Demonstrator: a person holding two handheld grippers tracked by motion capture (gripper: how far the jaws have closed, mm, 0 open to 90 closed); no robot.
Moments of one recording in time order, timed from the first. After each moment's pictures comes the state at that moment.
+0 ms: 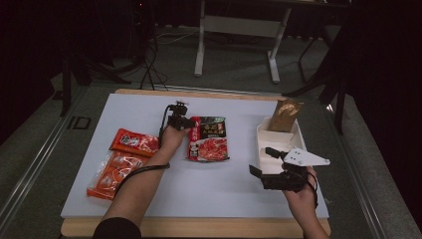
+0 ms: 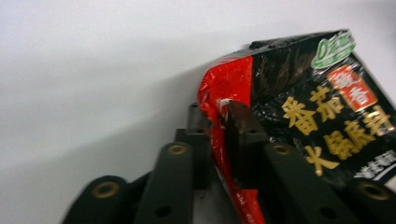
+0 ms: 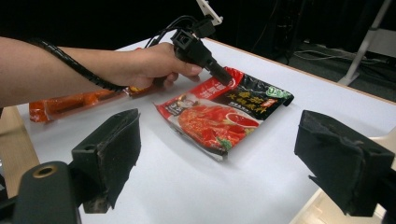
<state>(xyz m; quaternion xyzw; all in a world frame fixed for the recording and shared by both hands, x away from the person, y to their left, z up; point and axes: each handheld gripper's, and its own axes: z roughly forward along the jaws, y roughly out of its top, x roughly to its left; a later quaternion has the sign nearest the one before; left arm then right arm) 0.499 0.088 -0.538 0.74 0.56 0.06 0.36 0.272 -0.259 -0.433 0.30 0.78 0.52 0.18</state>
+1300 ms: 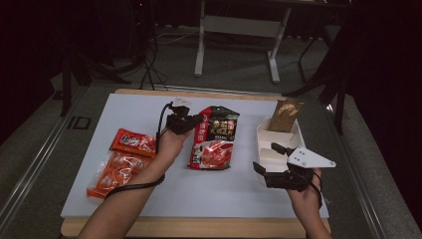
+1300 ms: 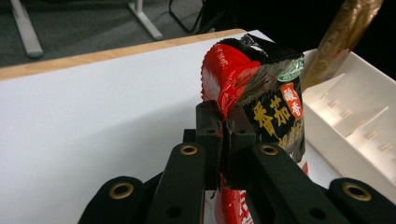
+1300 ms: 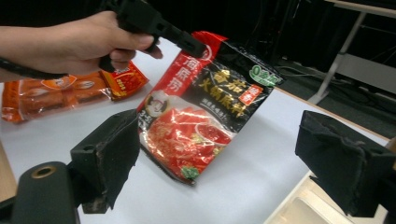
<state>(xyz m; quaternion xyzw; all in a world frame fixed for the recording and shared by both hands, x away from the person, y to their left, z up) 0.412 0.078 -0.454 0.74 0.45 0.13 0.49 0.267 -0.262 -0.418 0.28 0.78 0.51 0.24</state>
